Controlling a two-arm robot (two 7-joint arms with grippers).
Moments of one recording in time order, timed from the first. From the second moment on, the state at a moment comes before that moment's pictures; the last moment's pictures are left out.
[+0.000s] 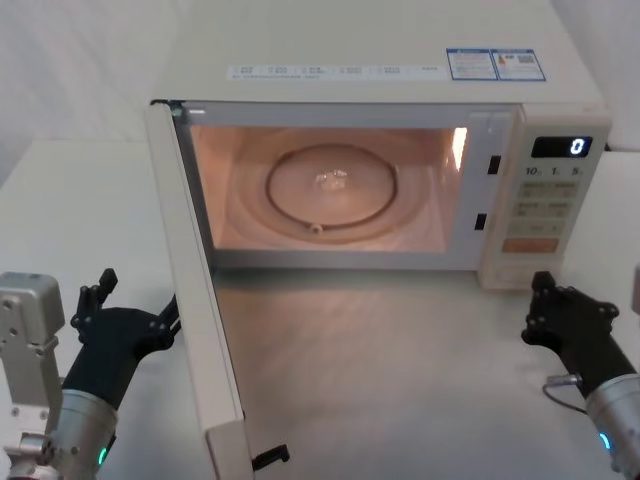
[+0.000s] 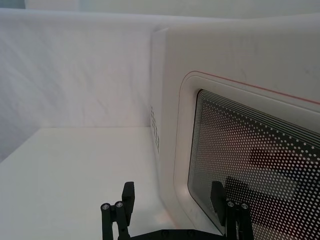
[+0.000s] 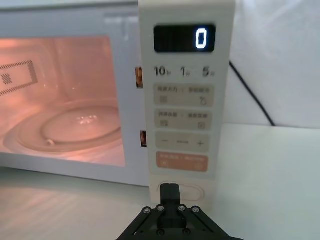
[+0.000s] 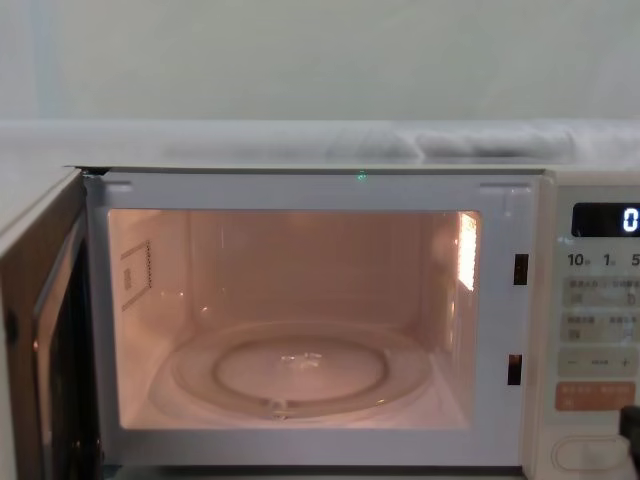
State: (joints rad) left arm 0.27 0.24 0.04 -1.85 -0.25 -0.02 -0.02; right arm -0.15 0.09 -0.13 -1.74 0.09 0.01 0.10
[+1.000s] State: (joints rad) left arm 0.27 0.24 0.04 -1.85 -0.25 -0.02 -0.02; right arm -0.33 0.14 0.02 -1.99 0.11 0.00 0.09
